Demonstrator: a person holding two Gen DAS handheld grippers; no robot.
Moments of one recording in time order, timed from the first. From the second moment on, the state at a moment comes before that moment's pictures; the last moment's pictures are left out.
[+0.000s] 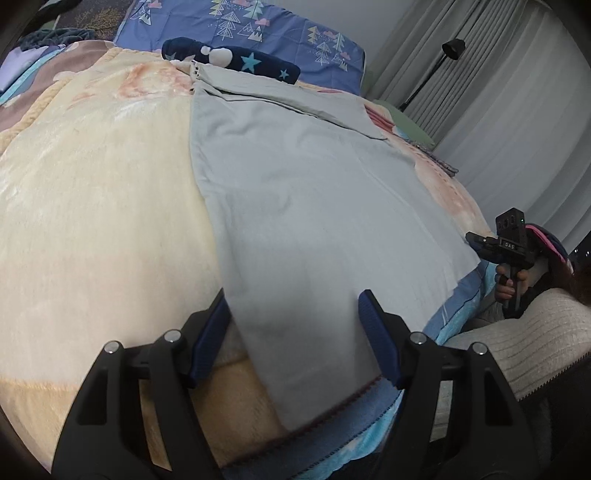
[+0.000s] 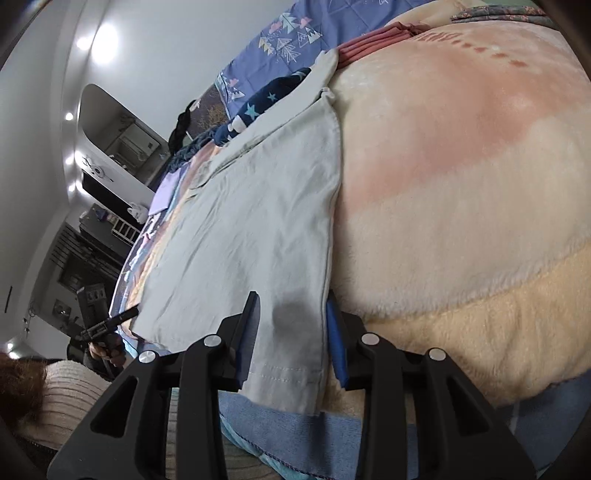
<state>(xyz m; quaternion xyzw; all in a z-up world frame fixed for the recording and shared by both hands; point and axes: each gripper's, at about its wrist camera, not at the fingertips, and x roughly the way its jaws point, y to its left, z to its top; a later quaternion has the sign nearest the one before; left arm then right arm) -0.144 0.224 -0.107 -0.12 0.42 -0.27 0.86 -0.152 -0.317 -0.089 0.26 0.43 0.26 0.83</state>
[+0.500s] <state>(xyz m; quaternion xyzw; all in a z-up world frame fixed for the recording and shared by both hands) -0.124 0.228 -0.109 -0.12 0.43 -0.25 0.86 -0.131 -0.286 -0.082 0.24 0.42 0.31 0.82</state>
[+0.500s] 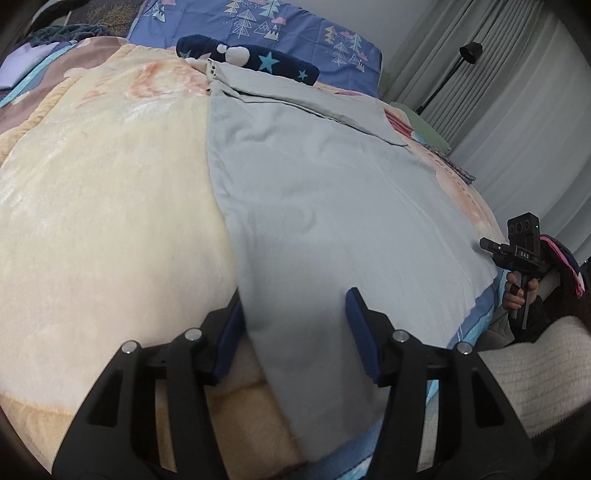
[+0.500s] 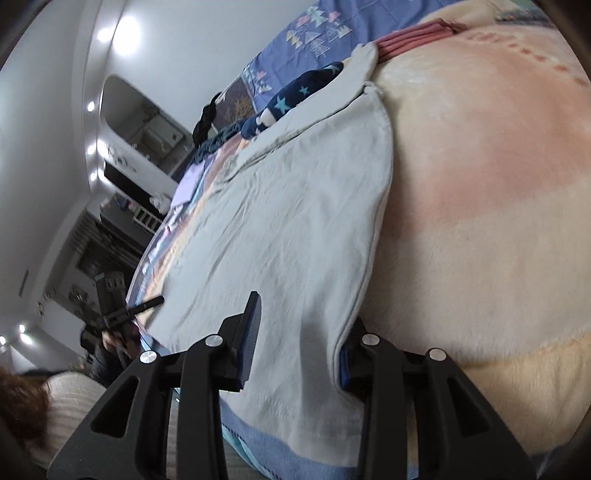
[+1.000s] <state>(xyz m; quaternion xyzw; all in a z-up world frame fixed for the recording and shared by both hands) -0.125 0.228 0.002 -0.18 0.25 -0.25 0.92 -0.108 -0.308 -0.008 0.32 0.30 0.35 0.83</state>
